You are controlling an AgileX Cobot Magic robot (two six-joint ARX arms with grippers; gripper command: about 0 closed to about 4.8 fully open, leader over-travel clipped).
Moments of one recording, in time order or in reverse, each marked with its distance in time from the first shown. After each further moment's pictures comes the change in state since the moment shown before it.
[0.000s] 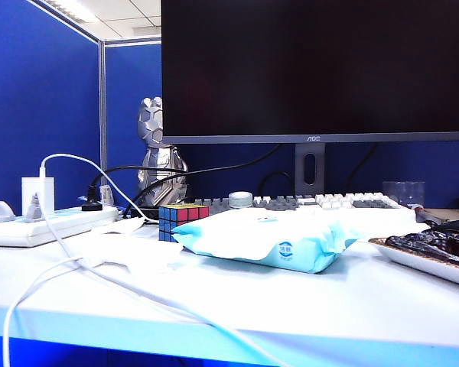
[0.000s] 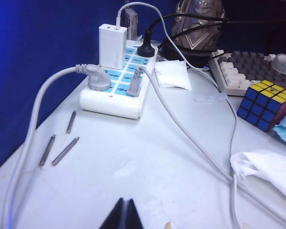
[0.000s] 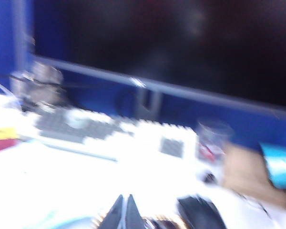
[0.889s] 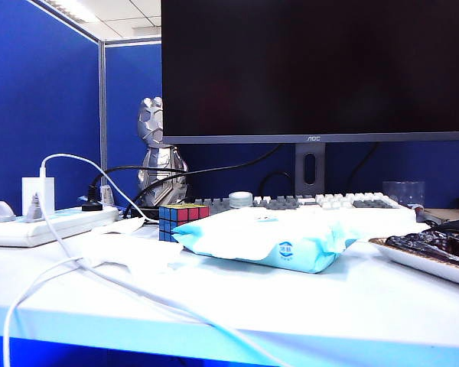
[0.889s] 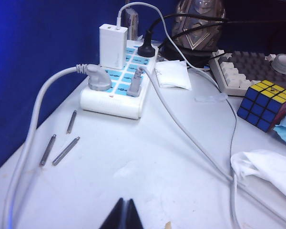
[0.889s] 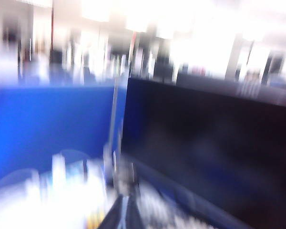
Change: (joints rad) left arm 0.000 0.000 0.000 0.000 0.000 0.000; right arm 0.601 0.512 1.358 -0.763 0.239 -0.070
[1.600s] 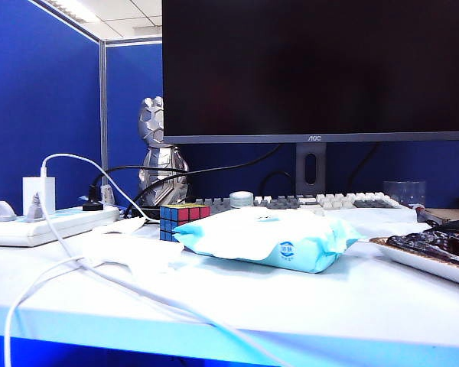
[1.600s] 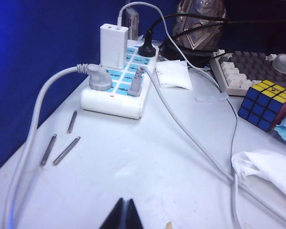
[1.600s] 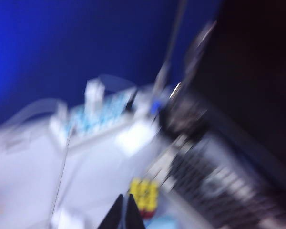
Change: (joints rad) left arm 0.000 0.000 0.000 0.000 0.000 0.000; right arm -0.002 0.799 0.008 0.345 -0.137 0.021
